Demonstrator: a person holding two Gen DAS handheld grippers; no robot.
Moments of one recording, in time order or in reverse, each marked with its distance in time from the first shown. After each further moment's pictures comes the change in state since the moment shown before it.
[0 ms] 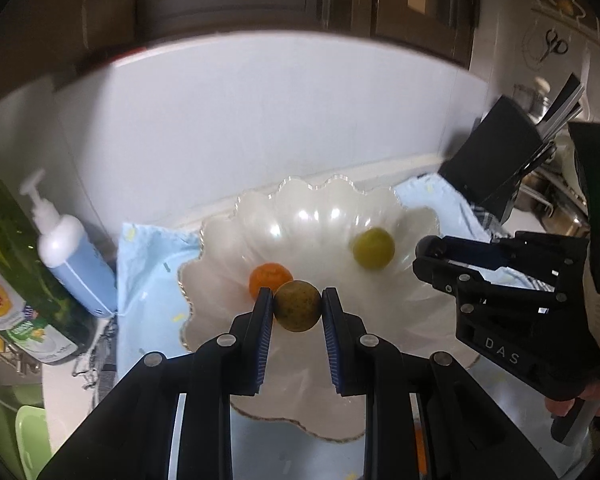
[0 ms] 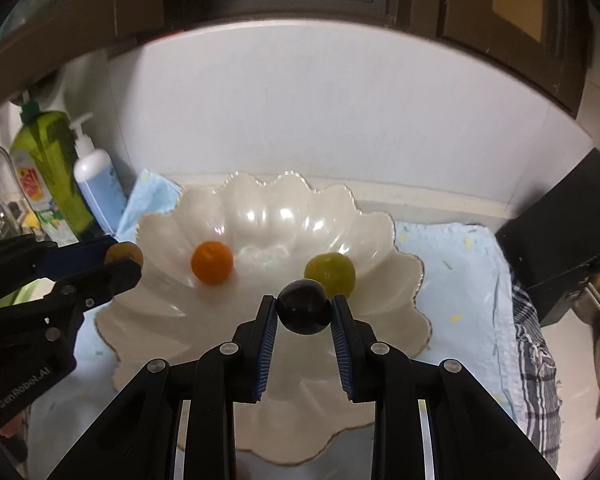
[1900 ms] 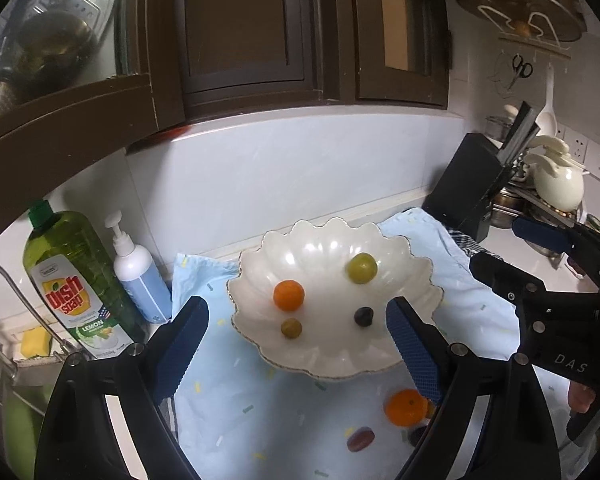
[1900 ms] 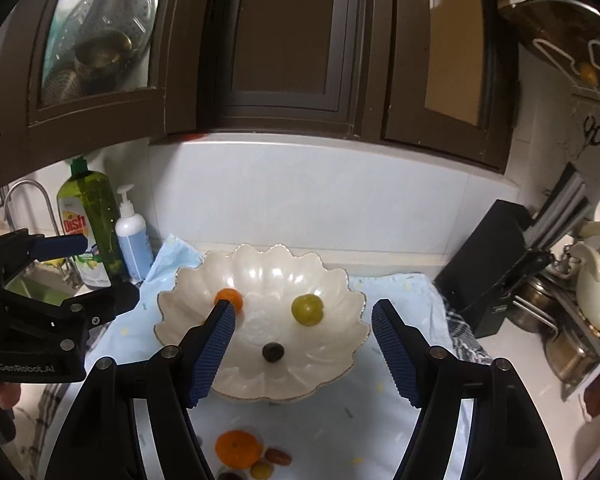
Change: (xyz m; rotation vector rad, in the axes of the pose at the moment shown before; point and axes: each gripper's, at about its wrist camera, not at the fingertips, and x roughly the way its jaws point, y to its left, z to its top) left arm -0.120 -0.005 -0.024 0.043 -0.183 0.049; right arm -0.144 0.019 -0.043 0.021 -0.314 -0.106
